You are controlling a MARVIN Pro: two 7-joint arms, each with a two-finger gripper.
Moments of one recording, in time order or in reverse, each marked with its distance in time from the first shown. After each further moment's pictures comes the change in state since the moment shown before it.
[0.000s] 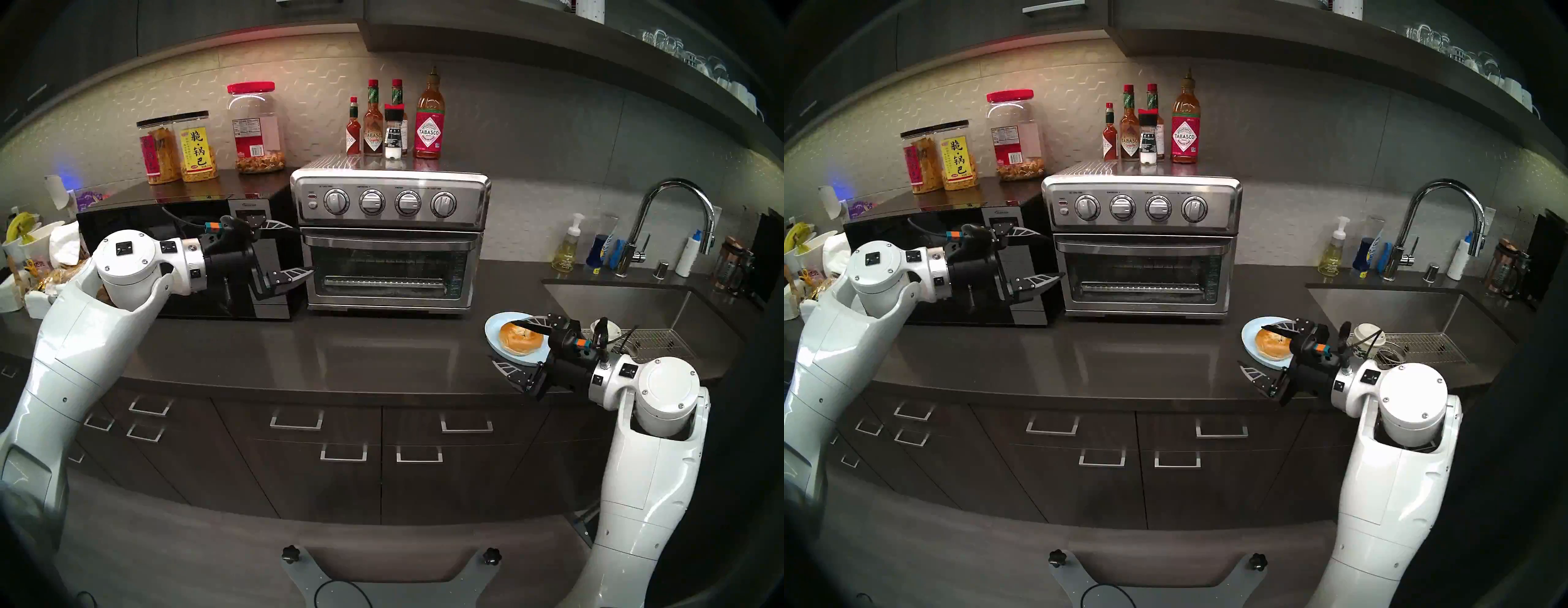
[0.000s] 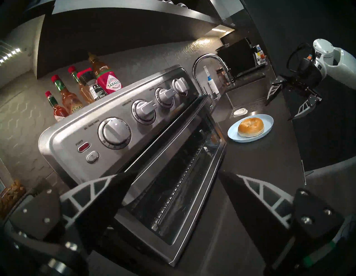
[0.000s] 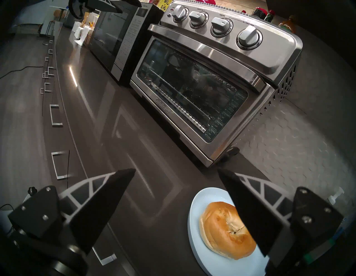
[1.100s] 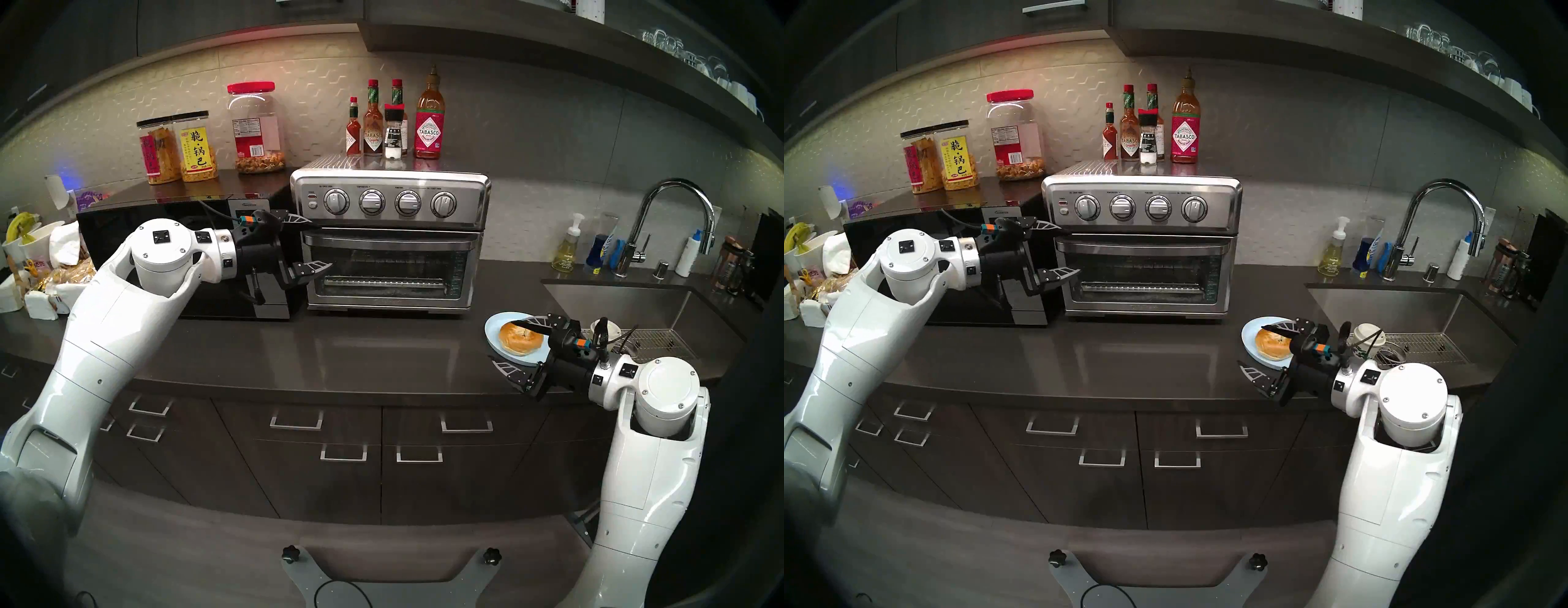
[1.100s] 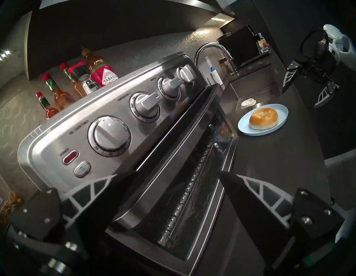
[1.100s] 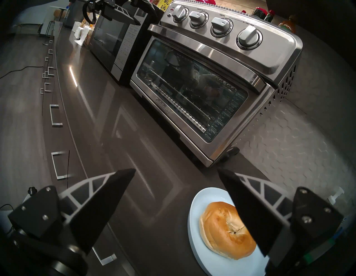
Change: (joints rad) left arm -0.161 -0.106 0.122 0.100 0.133 0.013 0.015; right arm 0.000 0.000 0.000 0.000 0.000 0.000 0.000
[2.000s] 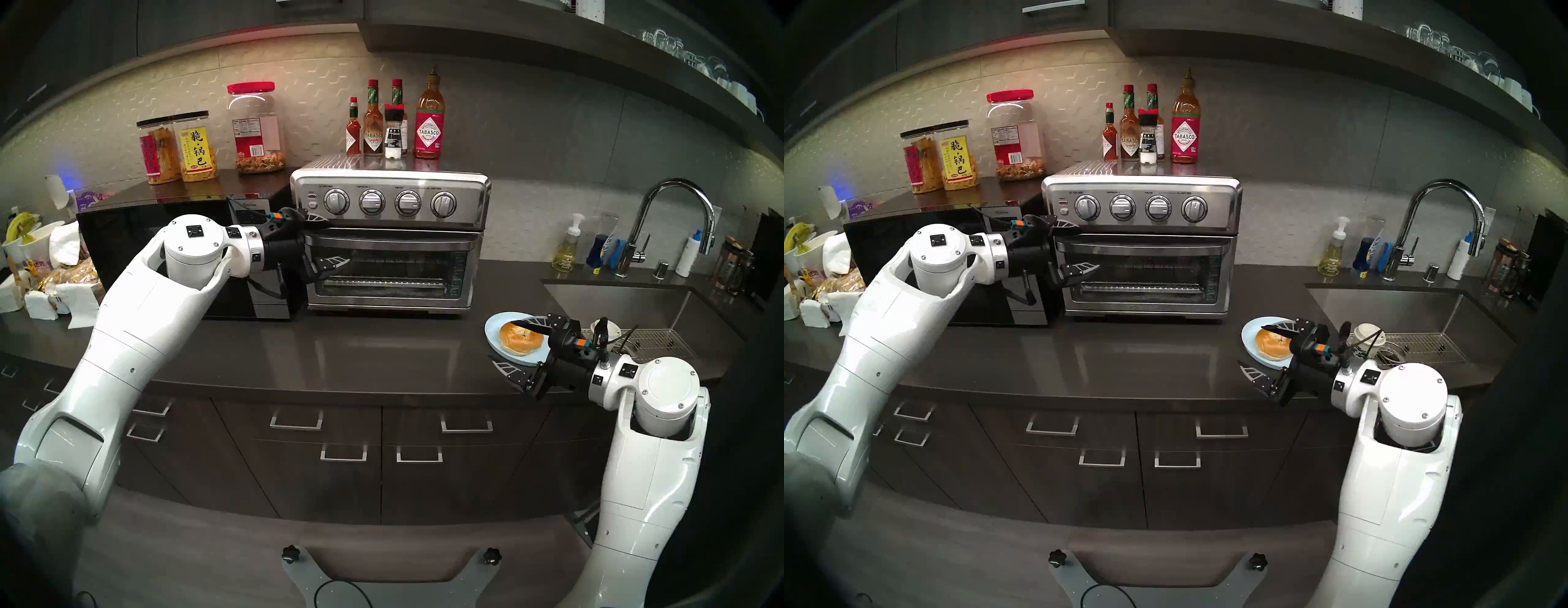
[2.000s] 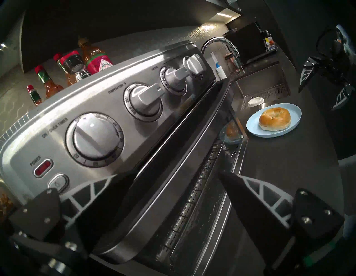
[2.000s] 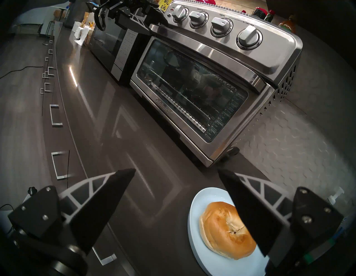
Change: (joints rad) left arm -0.074 -0.100 0.053 0.083 0.064 0.025 0.034; right arm 0.000 0.000 0.000 0.000 0.000 0.000 0.000
